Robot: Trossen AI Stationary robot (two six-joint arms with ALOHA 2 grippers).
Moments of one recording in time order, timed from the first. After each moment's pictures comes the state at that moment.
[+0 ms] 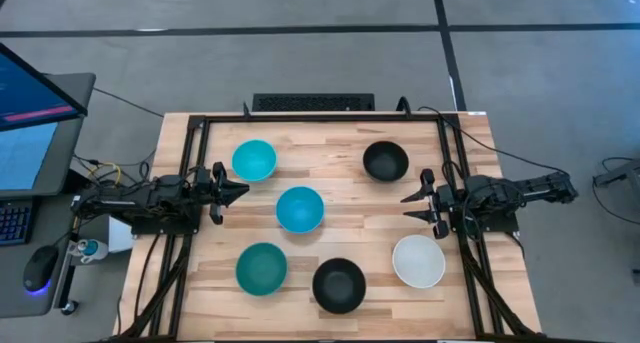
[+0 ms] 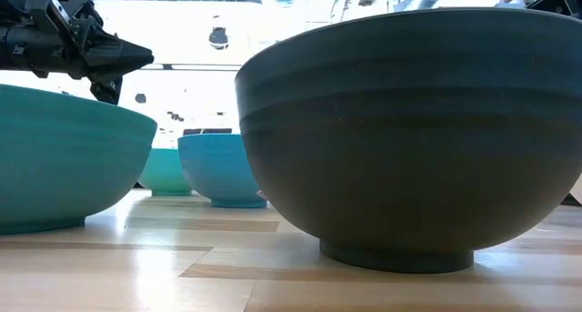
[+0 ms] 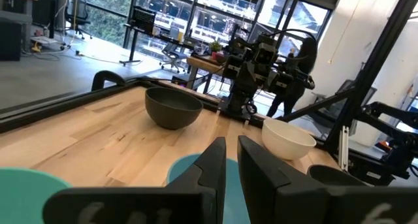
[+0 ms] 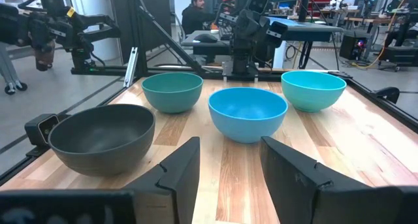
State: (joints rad) left arm -0.03 0.01 0.01 0.06 -0.20 -0.31; right arm 0.18 0.02 0.06 -0.14 0.03 -0.04
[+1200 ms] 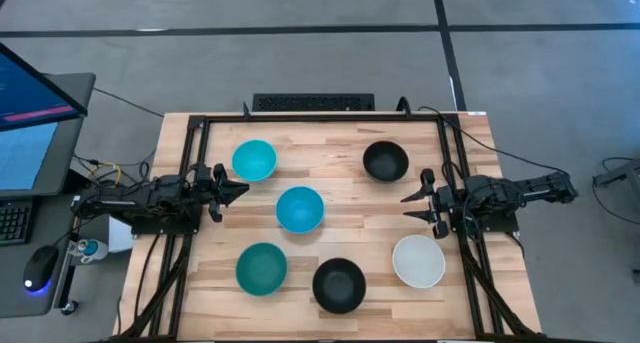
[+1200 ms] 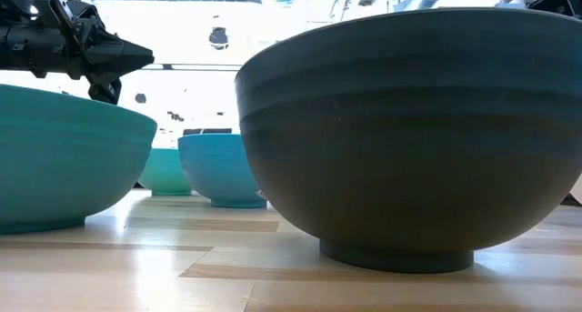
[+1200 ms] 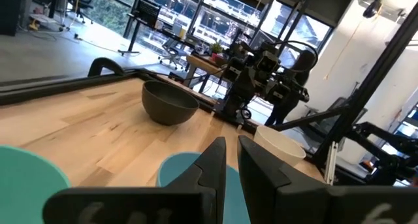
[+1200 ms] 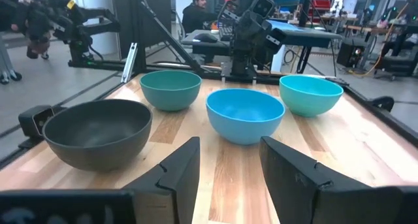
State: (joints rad) left arm -0.03 0.01 0.01 0.06 -0.21 -0.44; right arm 0.17 0.02 0.06 -0.14 0.03 -0.11
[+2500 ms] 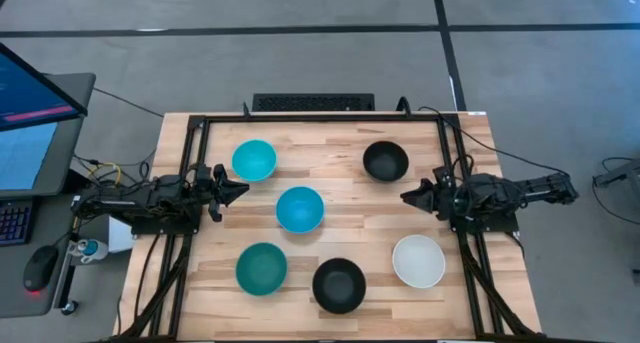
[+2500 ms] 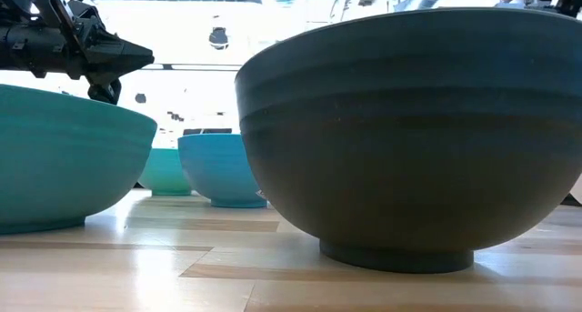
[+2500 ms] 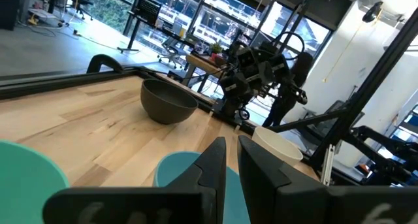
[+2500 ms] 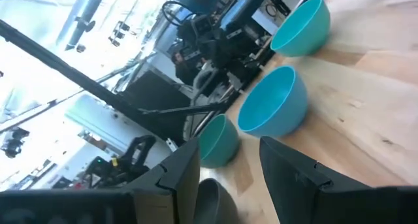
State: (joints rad) left arm -0.03 0.01 0.01 0.06 -0.21 -0.46; right arm 0.16 0.02 0.06 -0.06 0.13 0.87
